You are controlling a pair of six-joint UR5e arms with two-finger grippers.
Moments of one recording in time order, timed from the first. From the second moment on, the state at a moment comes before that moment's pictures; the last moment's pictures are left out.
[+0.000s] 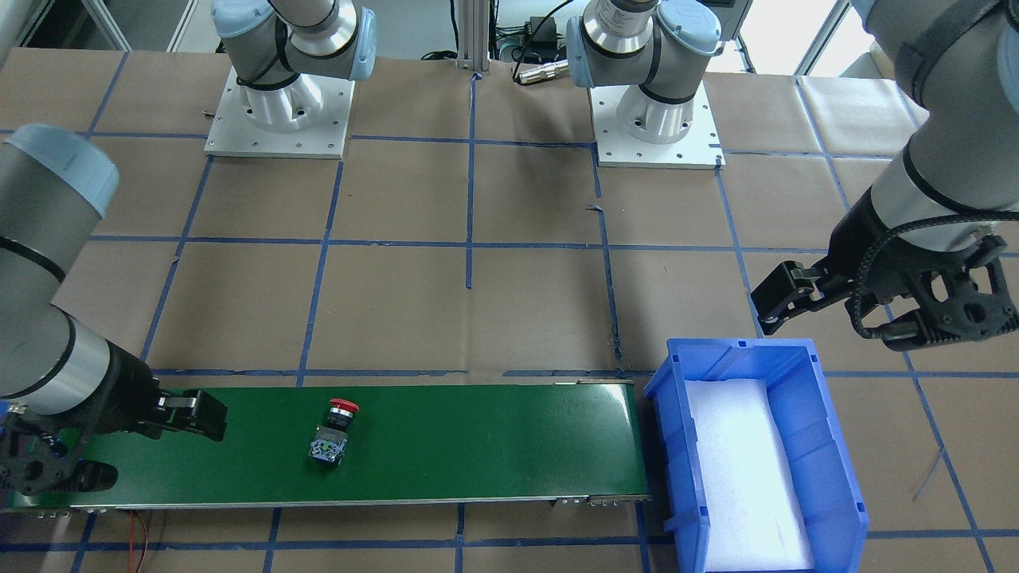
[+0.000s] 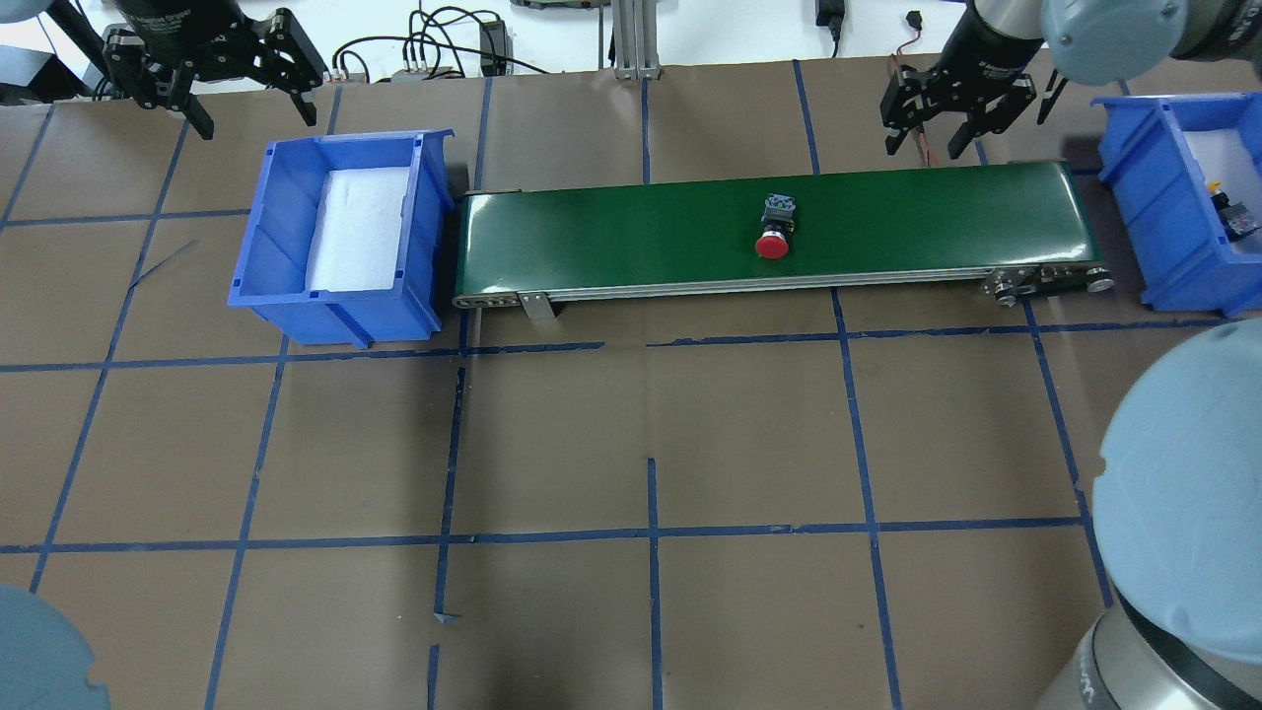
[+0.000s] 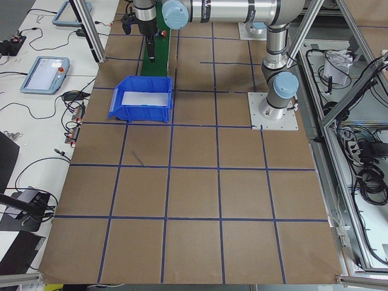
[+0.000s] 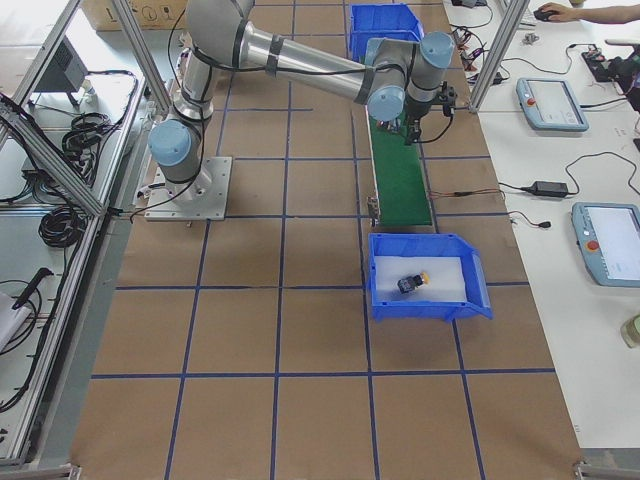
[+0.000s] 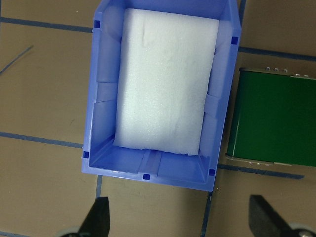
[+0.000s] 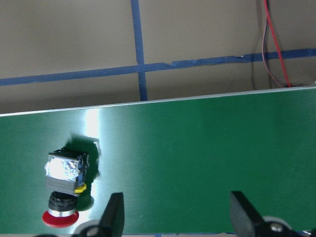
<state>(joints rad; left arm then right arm) -1.44 -1.86 -1.22 -1.62 1.62 -0.02 1.45 -1.09 1.35 -1.83 -1.44 -0.03</state>
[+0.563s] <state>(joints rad) -1.44 -1.87 -1.22 -1.62 1.62 -0.02 1.52 -1.07 1.38 -1.93 -1.49 0.15</state>
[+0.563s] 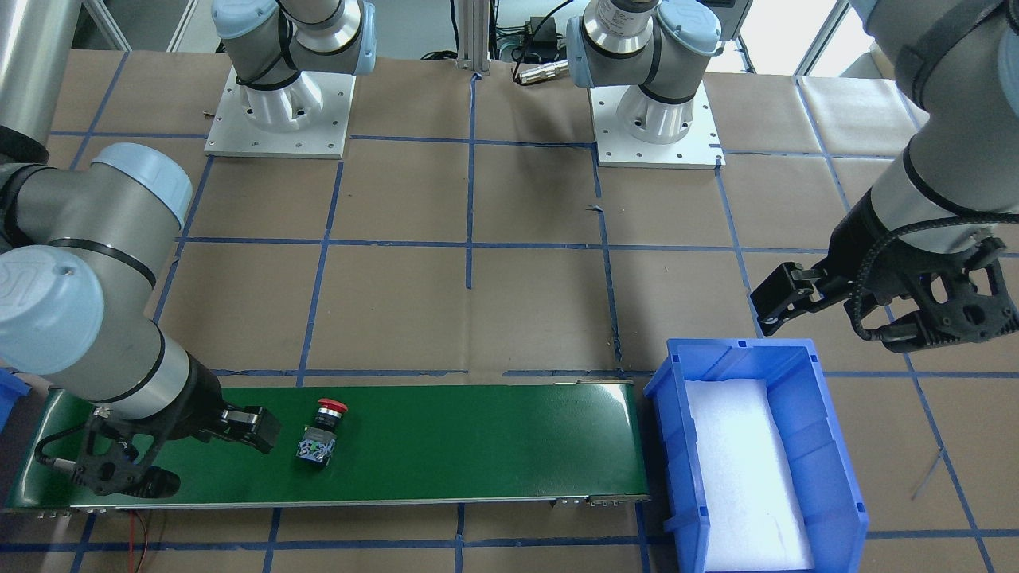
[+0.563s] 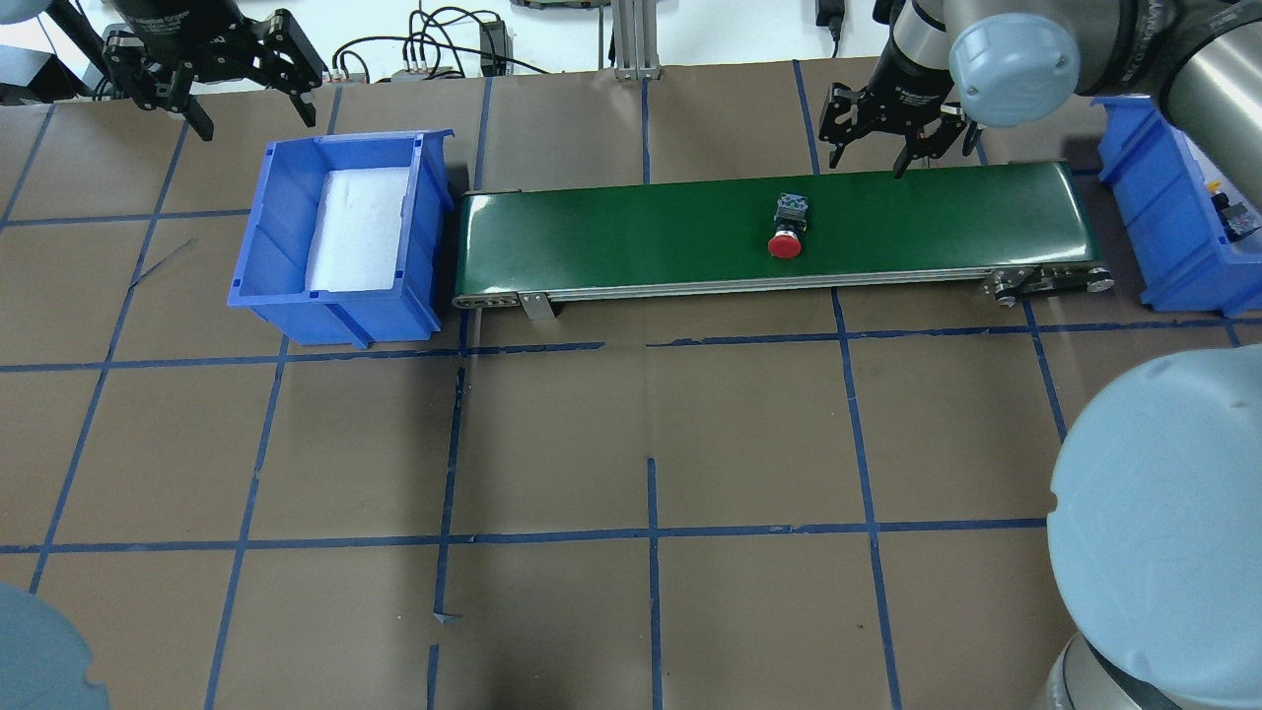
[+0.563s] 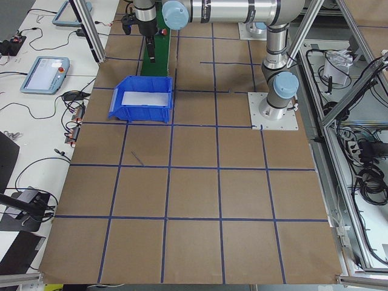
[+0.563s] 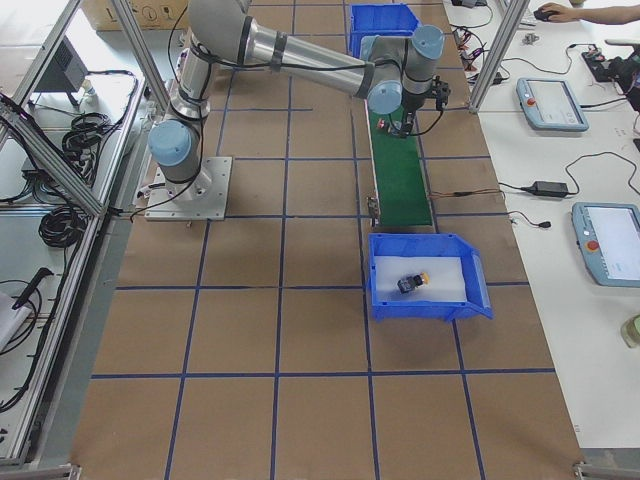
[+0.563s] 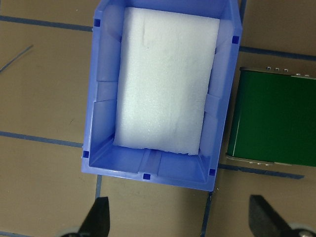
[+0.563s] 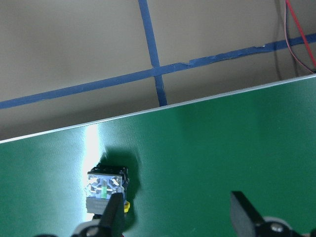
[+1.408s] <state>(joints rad) -1.45 -1.86 -1.23 -1.62 1.62 -0.02 1.58 -1.01 1.39 -2.01 -1.52 0.19</state>
